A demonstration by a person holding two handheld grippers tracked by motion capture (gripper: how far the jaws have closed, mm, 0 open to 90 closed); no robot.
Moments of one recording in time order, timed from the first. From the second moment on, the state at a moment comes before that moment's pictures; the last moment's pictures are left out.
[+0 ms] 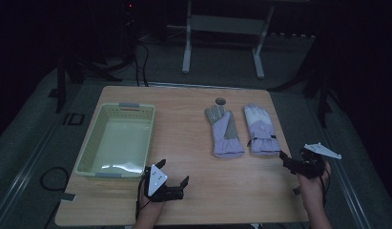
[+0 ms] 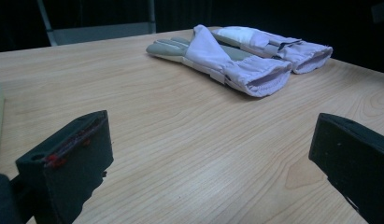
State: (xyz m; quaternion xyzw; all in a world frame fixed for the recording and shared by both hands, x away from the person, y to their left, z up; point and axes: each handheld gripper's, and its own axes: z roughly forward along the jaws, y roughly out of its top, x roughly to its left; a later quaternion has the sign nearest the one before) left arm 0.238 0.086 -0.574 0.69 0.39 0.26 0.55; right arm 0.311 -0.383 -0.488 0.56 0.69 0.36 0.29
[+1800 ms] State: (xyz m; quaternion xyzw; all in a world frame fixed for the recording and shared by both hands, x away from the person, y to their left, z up) left arm 0.237 0.086 -0.574 0.69 0.38 0.26 0.55; right arm 0.423 -0.242 -0.456 0.48 0.76 0.38 0.20
